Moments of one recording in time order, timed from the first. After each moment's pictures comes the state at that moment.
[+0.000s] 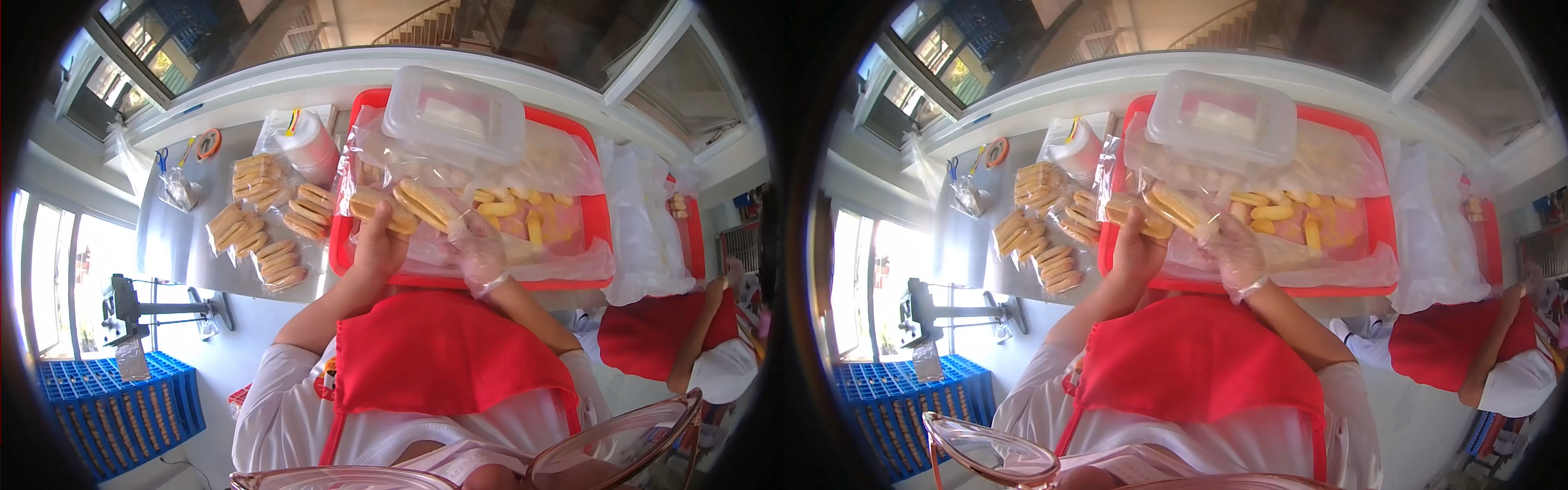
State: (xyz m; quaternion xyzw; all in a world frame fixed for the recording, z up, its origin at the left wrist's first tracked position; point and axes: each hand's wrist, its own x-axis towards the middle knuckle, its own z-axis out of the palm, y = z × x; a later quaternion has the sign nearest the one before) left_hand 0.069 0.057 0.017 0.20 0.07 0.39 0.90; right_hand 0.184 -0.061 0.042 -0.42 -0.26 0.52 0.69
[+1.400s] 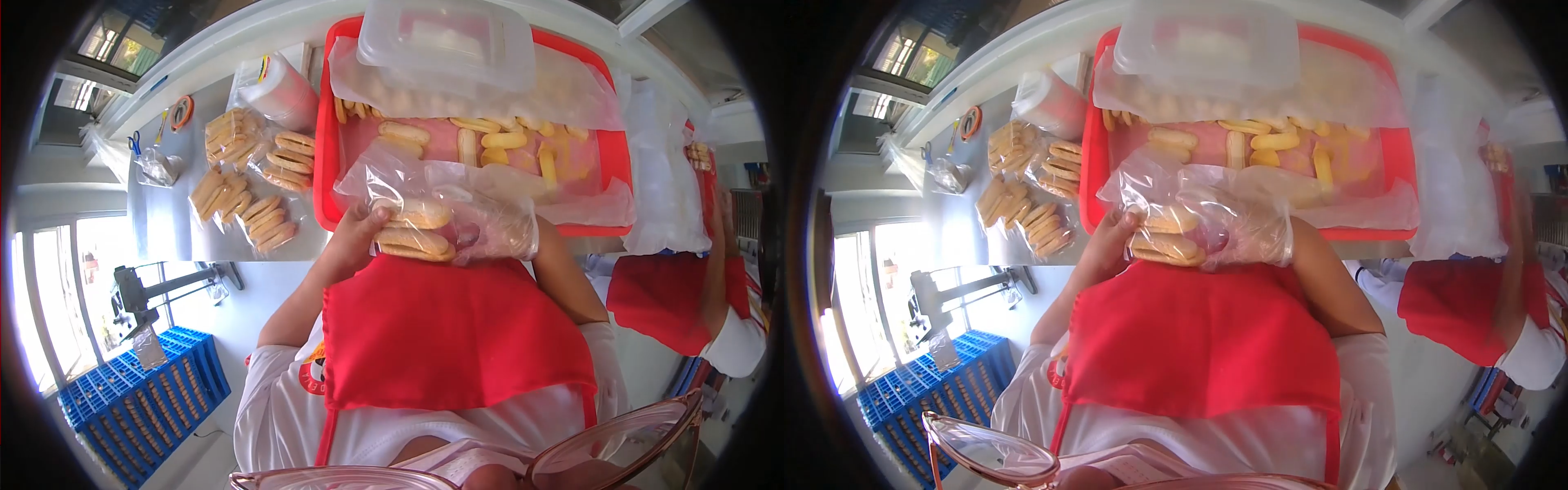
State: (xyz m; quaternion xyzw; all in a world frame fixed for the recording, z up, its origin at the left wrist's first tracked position) left_hand 0.003 0.042 -0.002 0.35 0.23 0.10 0.90; right_hand 0.209 -0.088 0.059 -0.59 -0.72 0.24 0.29
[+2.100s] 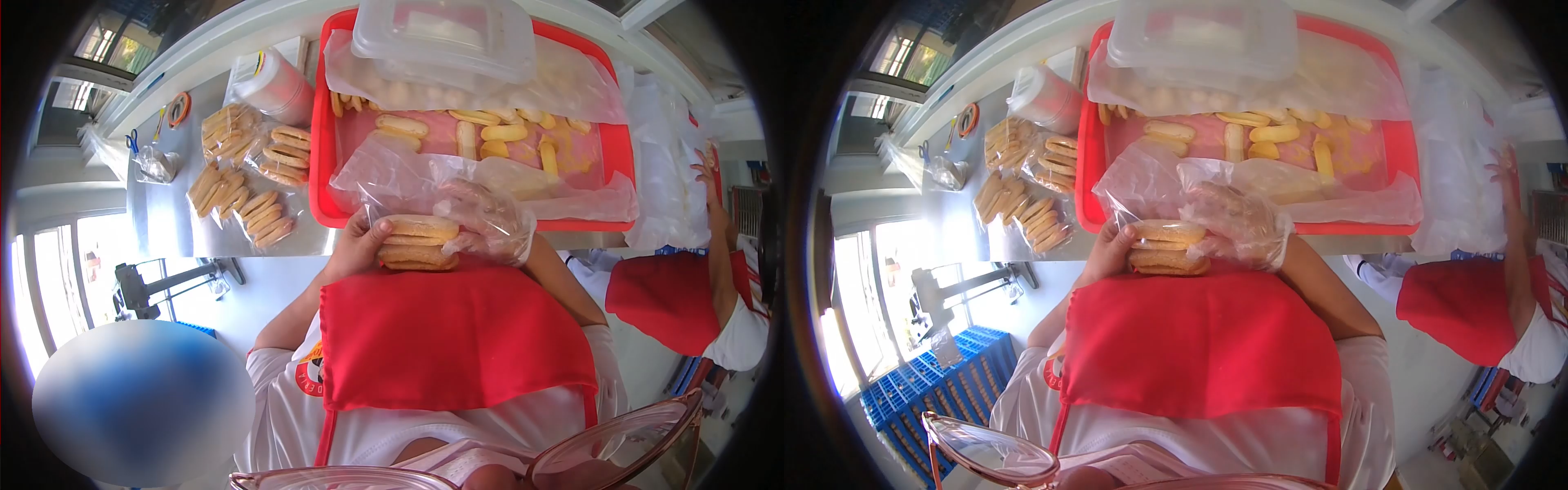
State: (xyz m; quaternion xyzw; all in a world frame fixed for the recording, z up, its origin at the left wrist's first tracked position) left_hand -0.004 0.015 0.011 0.38 0.29 0.14 0.87; right_hand 0.202 -0.101 0.024 -0.58 -0.73 0.13 0.34
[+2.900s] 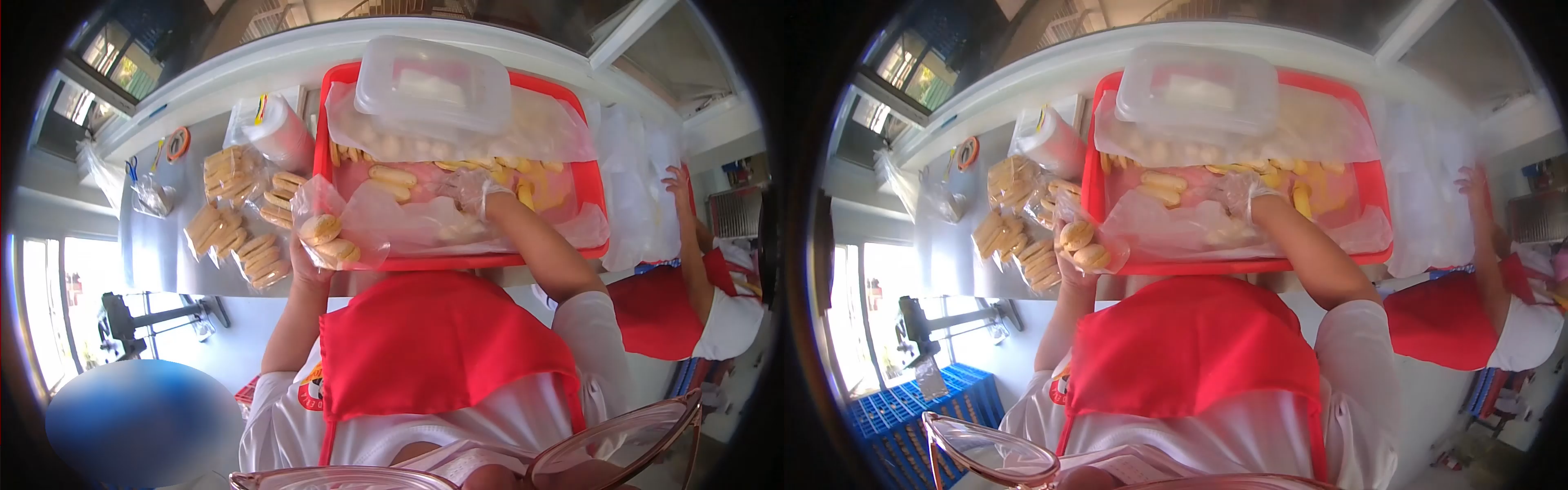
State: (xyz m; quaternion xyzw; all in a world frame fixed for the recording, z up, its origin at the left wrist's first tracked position) left_hand -0.010 0.093 -0.011 0.08 0.14 0.34 0.93; right_hand 0.272 -0.022 0.014 -0.66 -0.73 0.20 -0.03
